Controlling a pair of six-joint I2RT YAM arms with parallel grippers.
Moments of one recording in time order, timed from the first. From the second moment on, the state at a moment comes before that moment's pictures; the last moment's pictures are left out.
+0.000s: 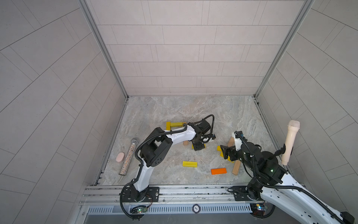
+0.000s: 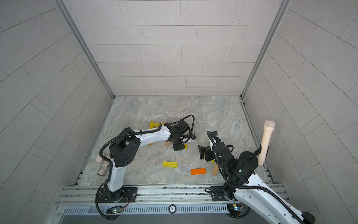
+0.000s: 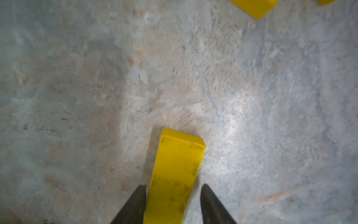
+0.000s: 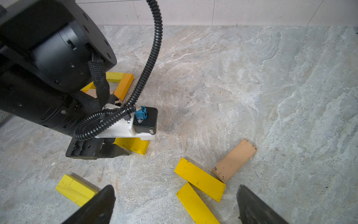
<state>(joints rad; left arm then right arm) -0.87 2.06 1.47 -0.75 0.08 0.47 0.67 0.54 0.52 -0.57 0.28 0.34</state>
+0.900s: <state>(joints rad) -0.90 2.08 1.49 -0.76 0.06 0.49 0.67 0.53 0.52 -0.57 0.27 0.34</state>
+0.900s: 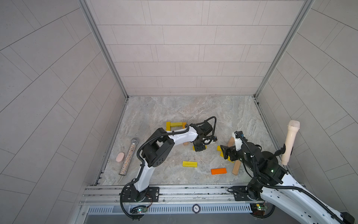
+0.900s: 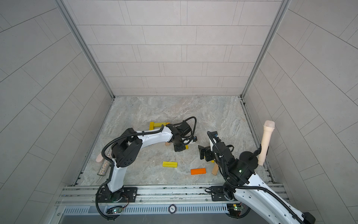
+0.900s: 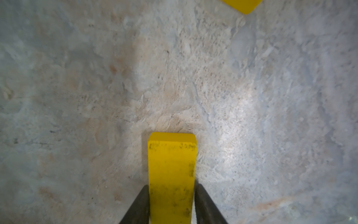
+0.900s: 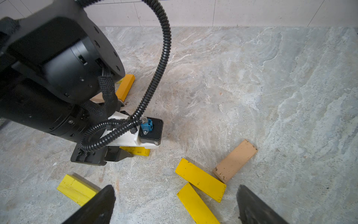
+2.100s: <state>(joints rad) -0.71 1.64 1.16 -0.71 -0.01 0.60 0.67 0.59 0.51 -0.52 0.19 0.31</state>
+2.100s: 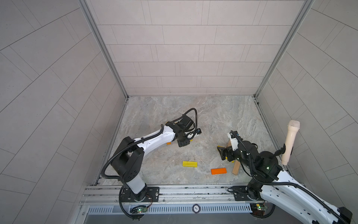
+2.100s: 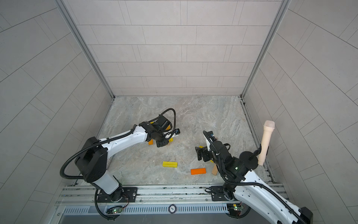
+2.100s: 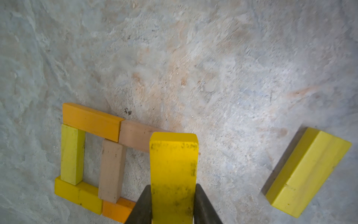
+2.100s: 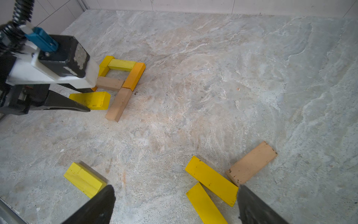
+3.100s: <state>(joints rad) -0.65 1.71 1.08 -0.66 -0.13 0.81 0.67 0.55 0.50 -0.52 0.19 0.30</state>
